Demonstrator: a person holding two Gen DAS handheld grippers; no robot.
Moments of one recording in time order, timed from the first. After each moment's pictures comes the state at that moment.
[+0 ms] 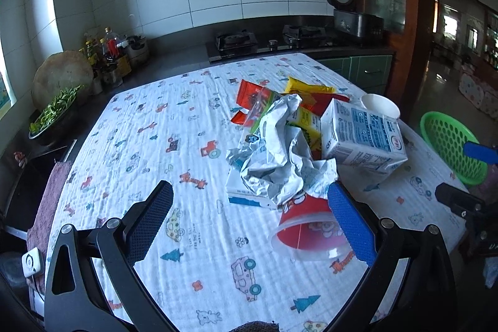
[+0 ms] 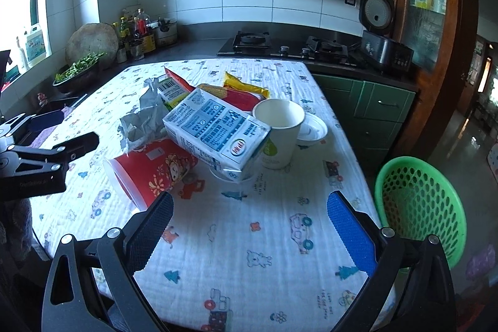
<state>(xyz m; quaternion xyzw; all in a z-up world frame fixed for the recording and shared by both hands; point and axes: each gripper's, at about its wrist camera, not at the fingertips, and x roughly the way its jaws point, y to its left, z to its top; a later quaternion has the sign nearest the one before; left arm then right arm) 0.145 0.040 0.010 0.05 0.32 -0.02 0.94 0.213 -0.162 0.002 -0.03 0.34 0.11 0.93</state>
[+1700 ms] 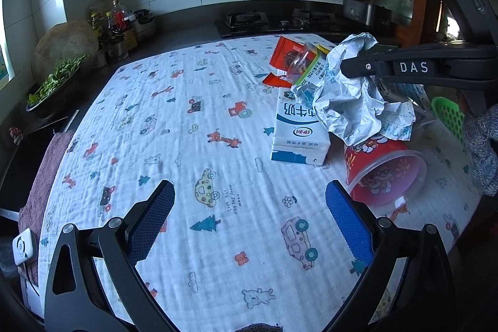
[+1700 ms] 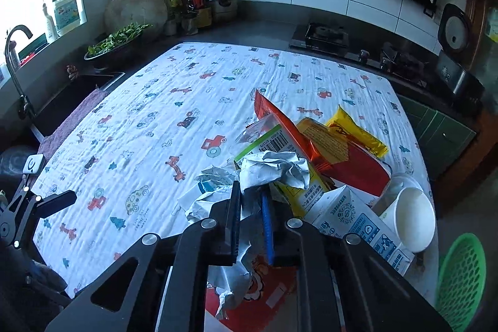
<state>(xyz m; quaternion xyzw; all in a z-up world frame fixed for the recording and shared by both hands) 0.132 0.101 -0.031 0.03 0.35 -0.02 0.93 0.322 -0.024 0.019 -0.09 0.38 0.21 0.90</state>
